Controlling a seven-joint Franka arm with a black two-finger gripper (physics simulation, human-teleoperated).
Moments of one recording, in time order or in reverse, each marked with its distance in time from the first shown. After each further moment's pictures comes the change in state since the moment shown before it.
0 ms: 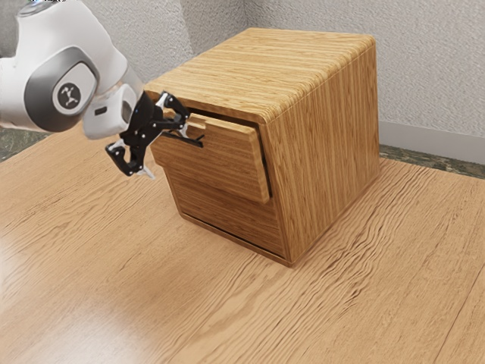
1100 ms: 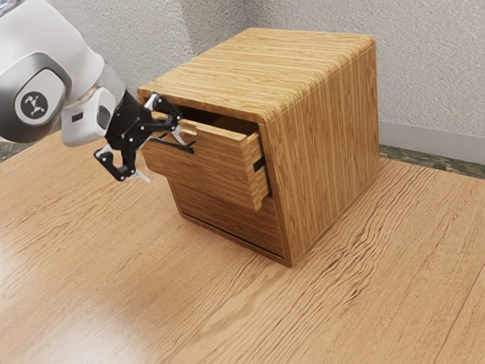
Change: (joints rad) arm -0.214 -0.147 0.150 -0.103 0.039 0.041 -0.003
